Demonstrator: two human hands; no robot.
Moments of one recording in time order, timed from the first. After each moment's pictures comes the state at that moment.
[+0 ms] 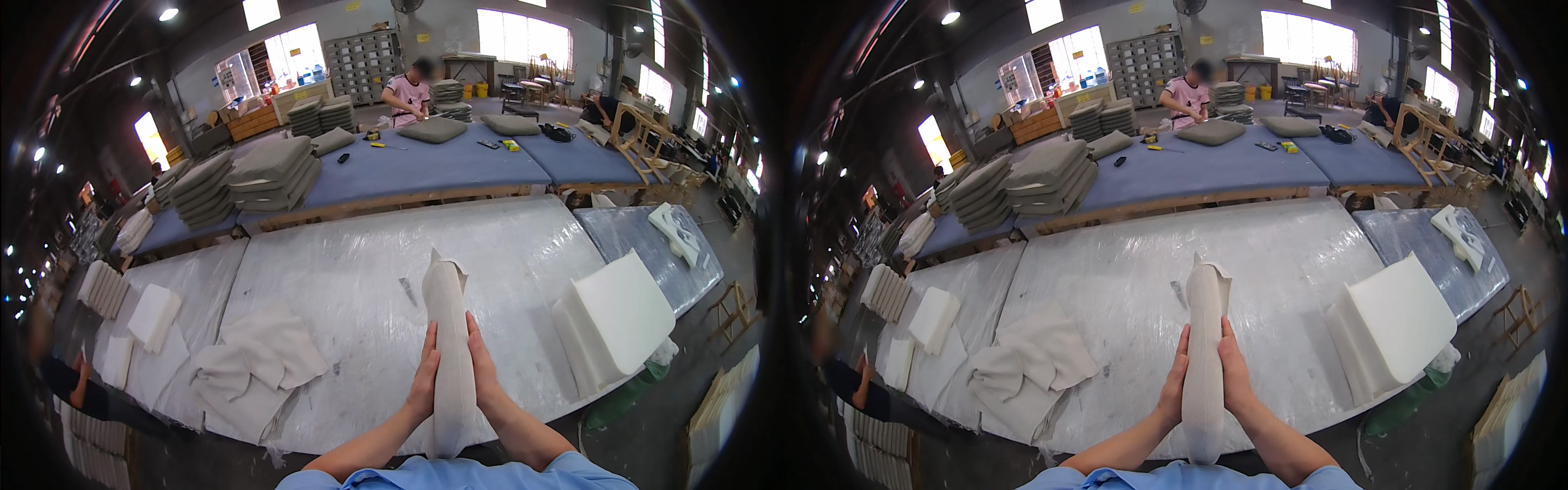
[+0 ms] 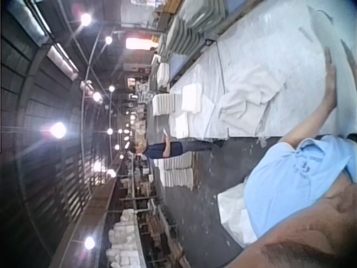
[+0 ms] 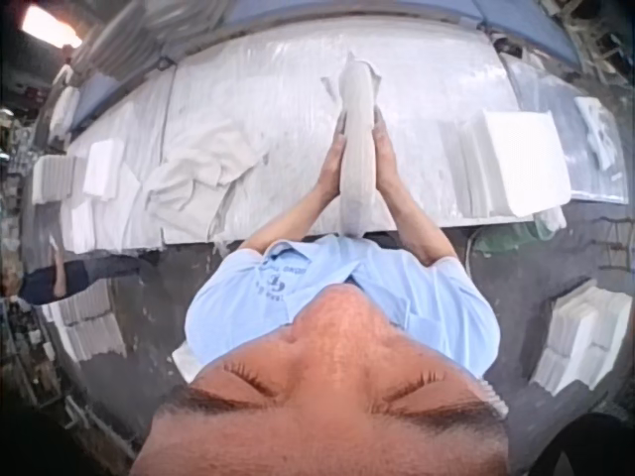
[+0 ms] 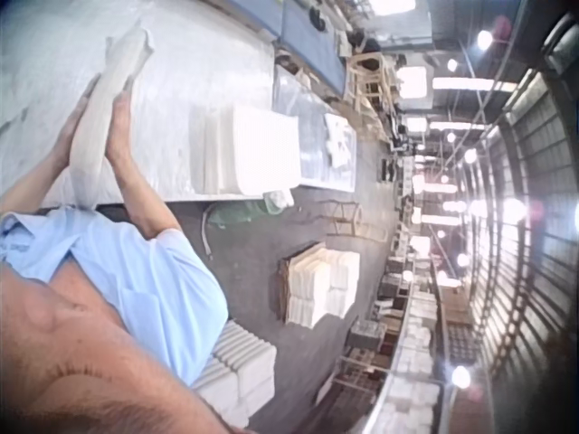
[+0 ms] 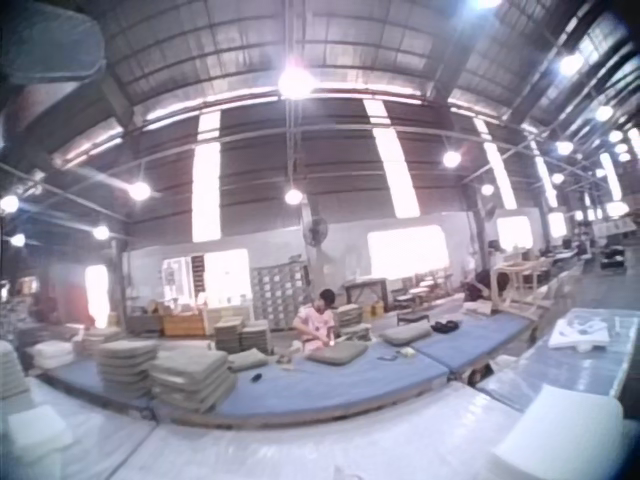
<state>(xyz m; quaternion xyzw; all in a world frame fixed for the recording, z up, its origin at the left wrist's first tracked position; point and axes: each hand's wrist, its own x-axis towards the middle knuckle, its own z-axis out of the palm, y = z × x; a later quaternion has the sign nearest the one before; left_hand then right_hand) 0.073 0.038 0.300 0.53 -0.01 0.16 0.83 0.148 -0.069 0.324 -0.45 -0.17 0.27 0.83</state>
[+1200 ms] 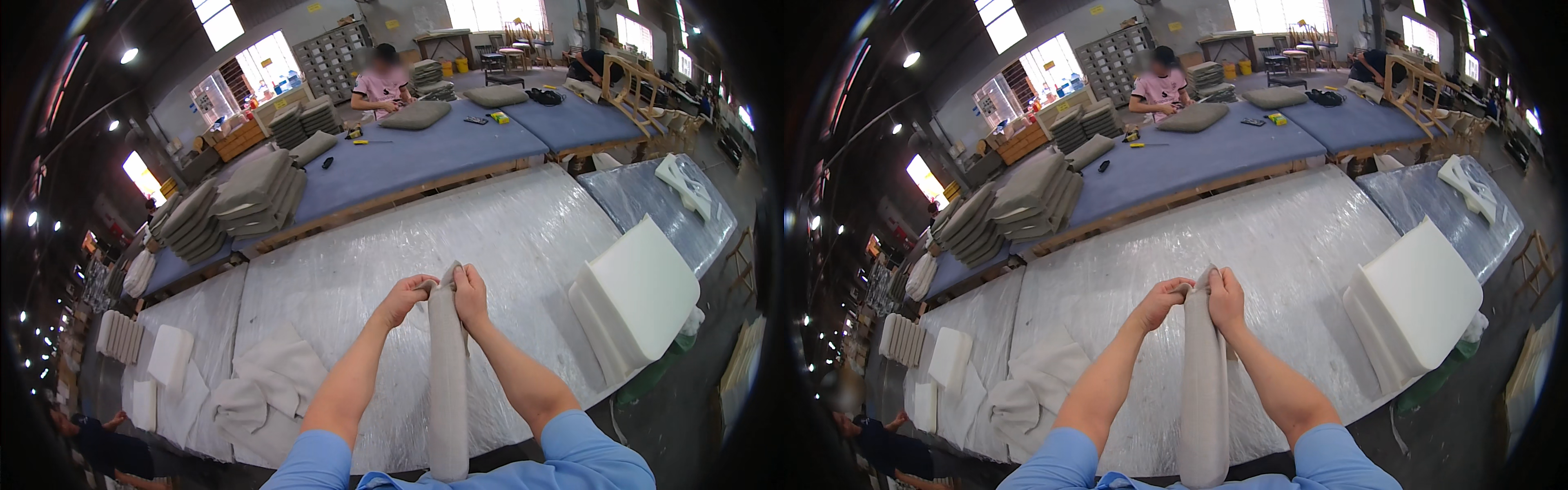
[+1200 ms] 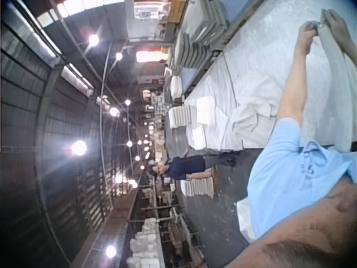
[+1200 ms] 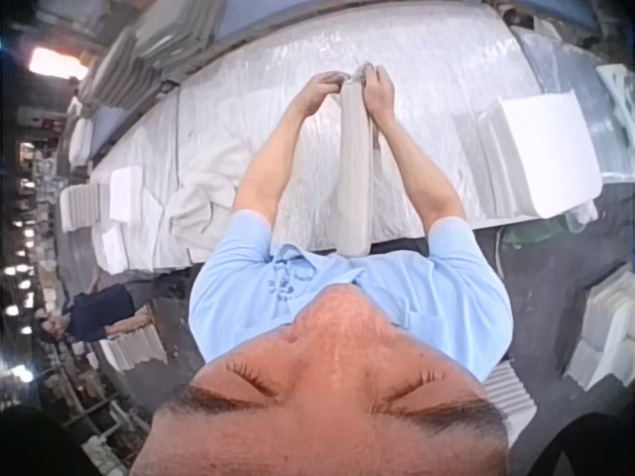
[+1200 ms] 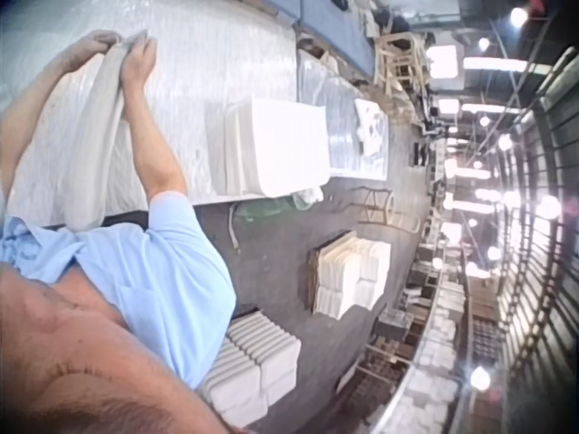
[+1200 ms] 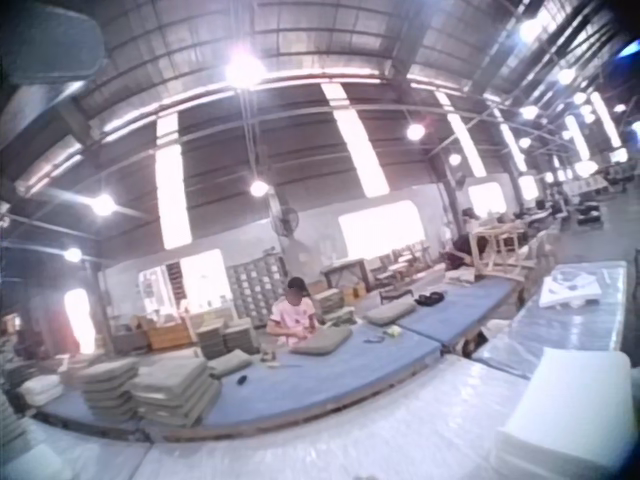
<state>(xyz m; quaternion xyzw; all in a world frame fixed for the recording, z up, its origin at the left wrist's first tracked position) 0.286 0.206 0.285 0.70 0.00 -0.07 0.71 0.333 0.026 0.280 -0.67 -0.10 0.01 0.74</state>
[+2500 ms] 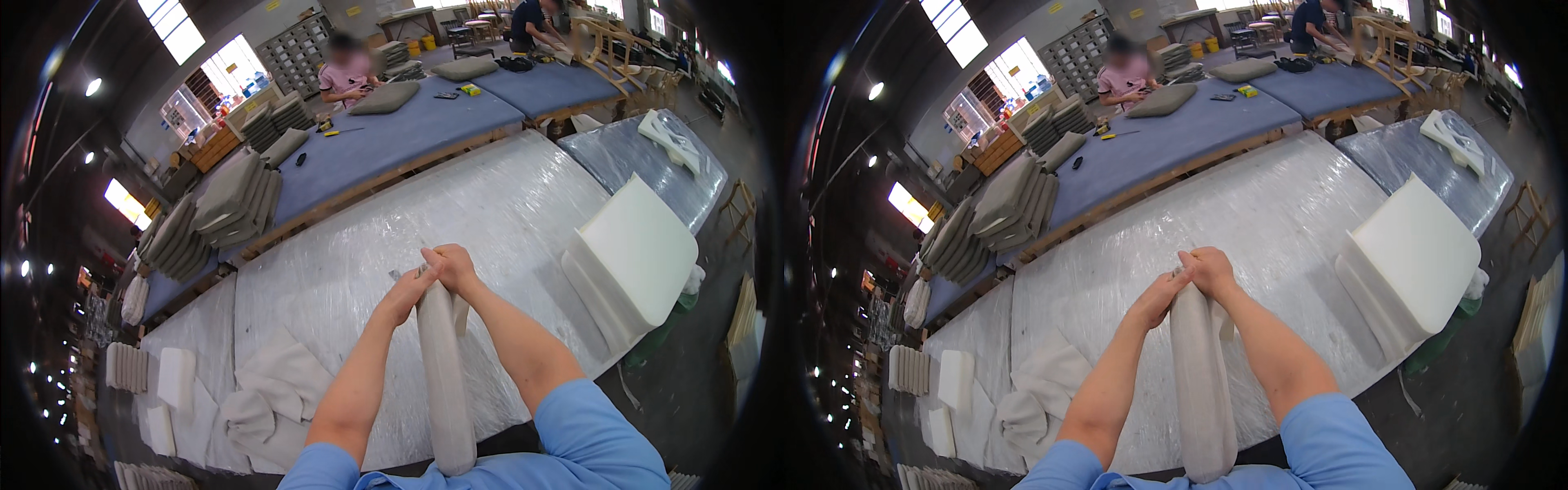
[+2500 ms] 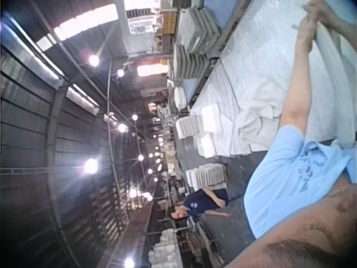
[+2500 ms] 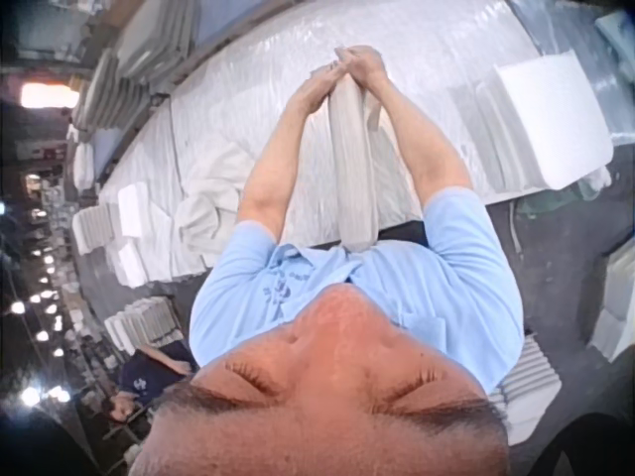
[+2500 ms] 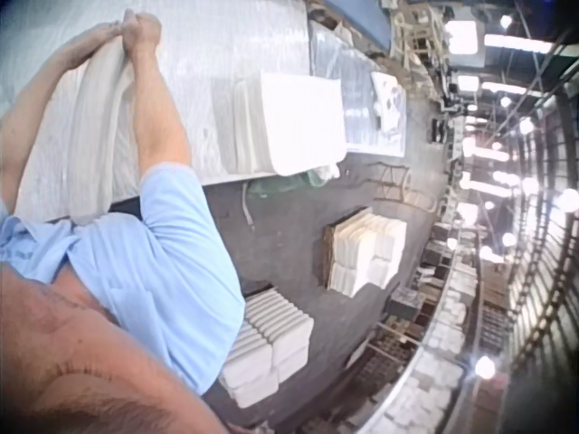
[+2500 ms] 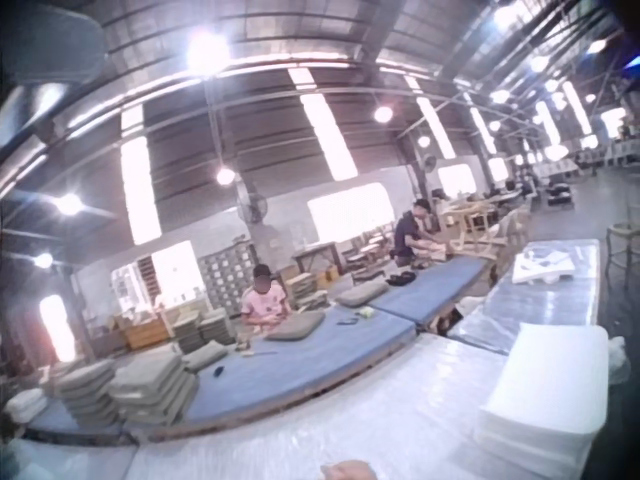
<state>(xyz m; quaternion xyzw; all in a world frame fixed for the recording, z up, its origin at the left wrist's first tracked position) 0.285 0.151 0.322 0.73 0.14 -0.16 0.65 0.383 0.028 0.272 -0.79 -0.20 0.04 0.57</state>
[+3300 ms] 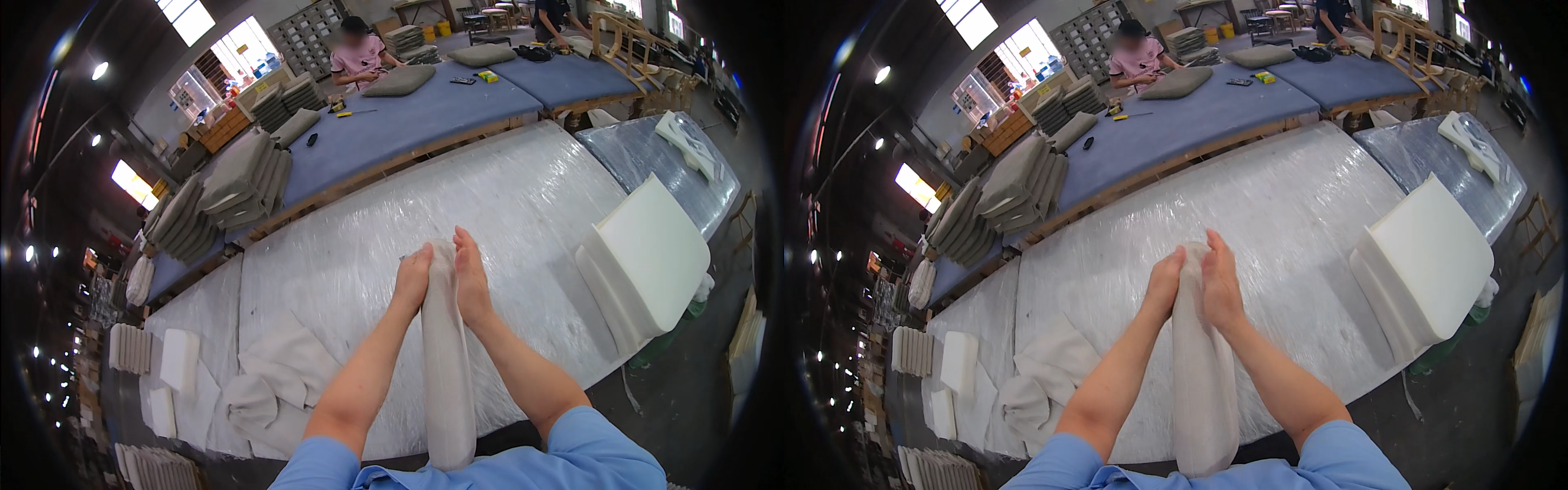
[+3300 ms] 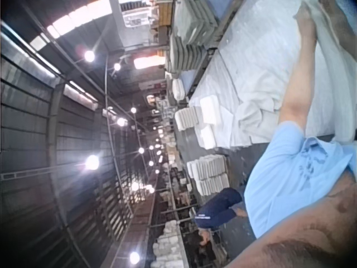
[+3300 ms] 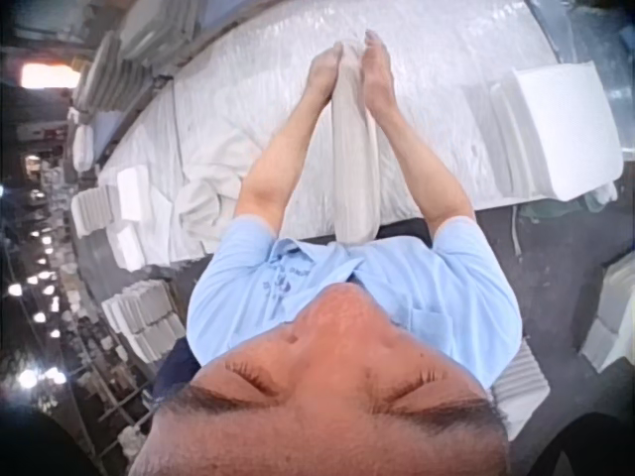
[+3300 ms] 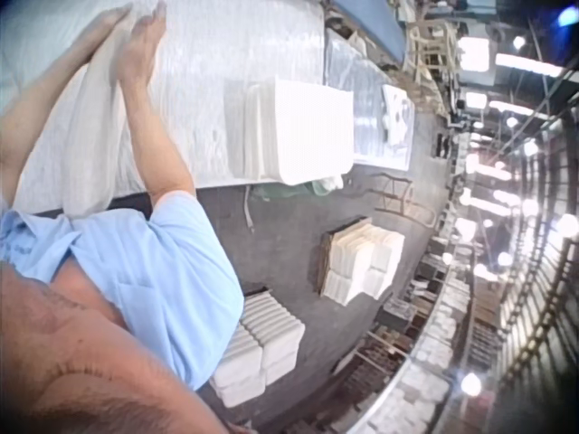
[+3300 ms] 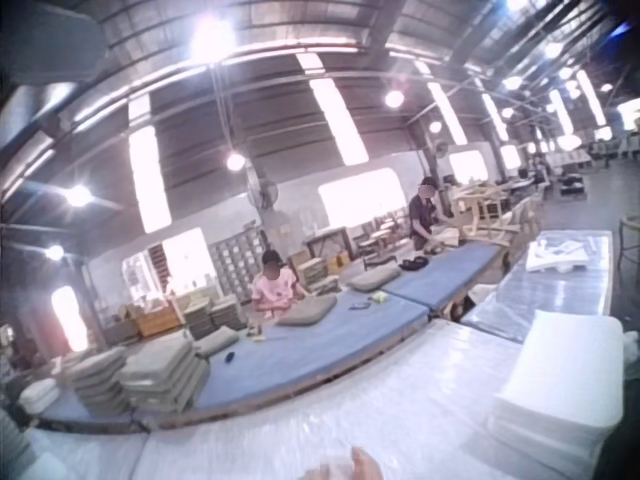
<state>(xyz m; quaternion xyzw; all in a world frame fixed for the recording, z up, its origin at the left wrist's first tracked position) 0.281 0.173 0.296 0.70 0.18 0.03 0.70 0.302 0.029 0.287 -0.62 -0.18 0.02 0.77</state>
